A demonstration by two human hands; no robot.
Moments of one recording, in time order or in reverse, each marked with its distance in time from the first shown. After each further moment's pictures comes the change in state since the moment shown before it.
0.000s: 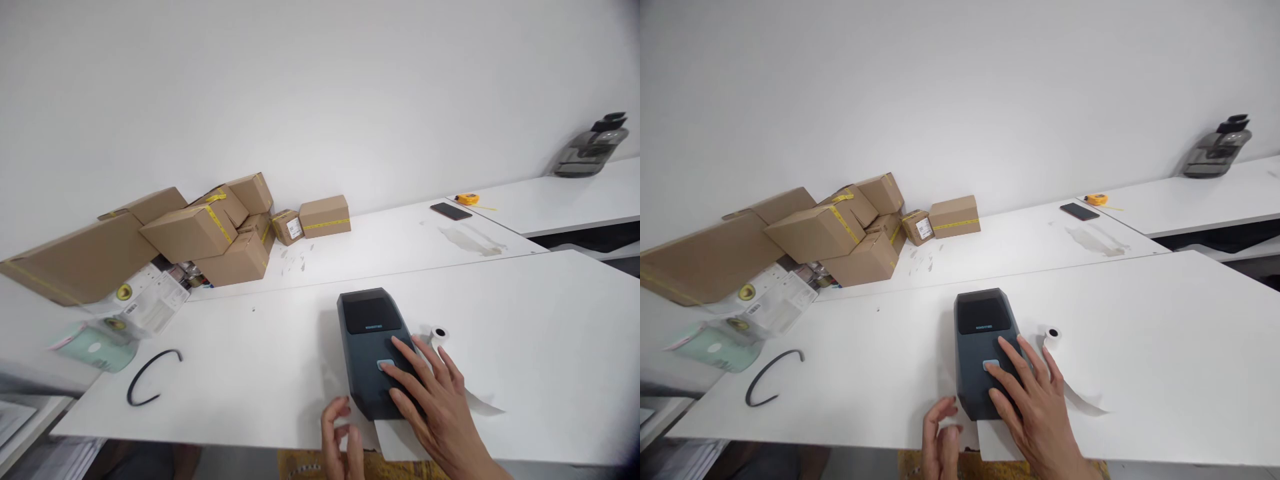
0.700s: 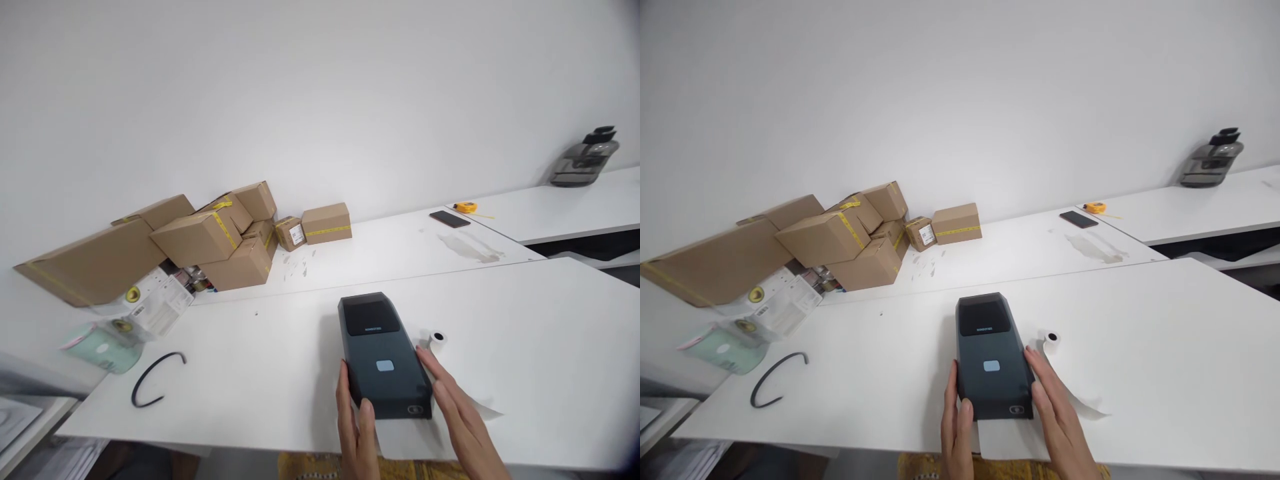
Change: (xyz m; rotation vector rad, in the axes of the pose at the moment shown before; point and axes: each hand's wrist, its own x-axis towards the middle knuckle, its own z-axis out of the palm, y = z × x) left_hand 0.005 0.031 0.027 -0.030 -0.238 -0.061; right_hand -0.034 0.003 -0.003 0.716 -0.097 0.844
